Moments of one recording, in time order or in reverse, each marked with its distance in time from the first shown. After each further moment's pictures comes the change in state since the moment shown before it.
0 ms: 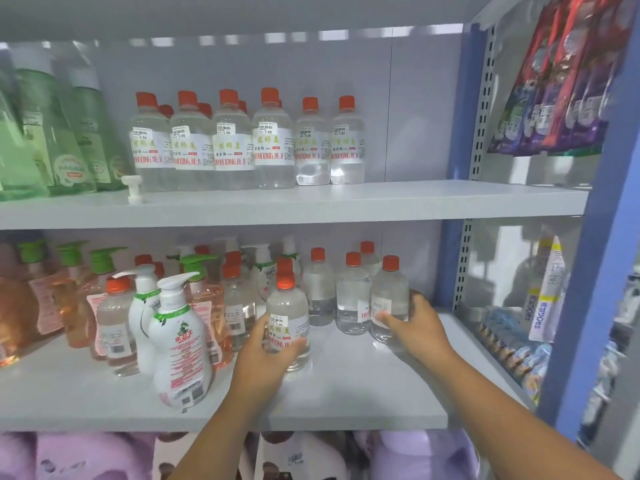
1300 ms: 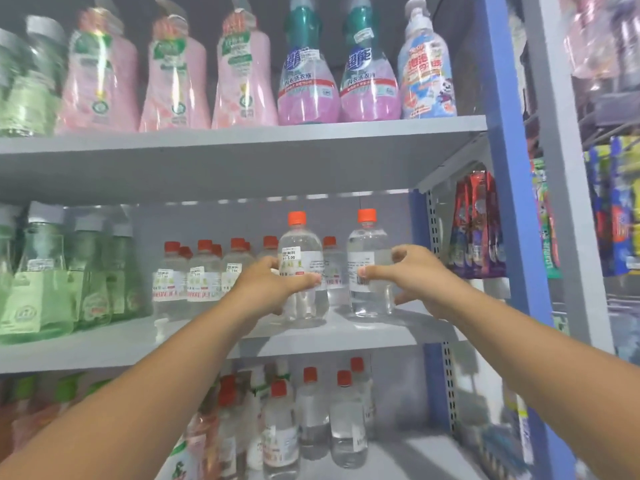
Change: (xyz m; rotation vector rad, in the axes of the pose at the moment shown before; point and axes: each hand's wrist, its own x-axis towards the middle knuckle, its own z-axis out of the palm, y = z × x) left_hand 0.022 0.322 -0.054 0.199 -0.004 0.342; right_hand 0.005 -0.293 -0.137 -0.020 0.014 -0.218
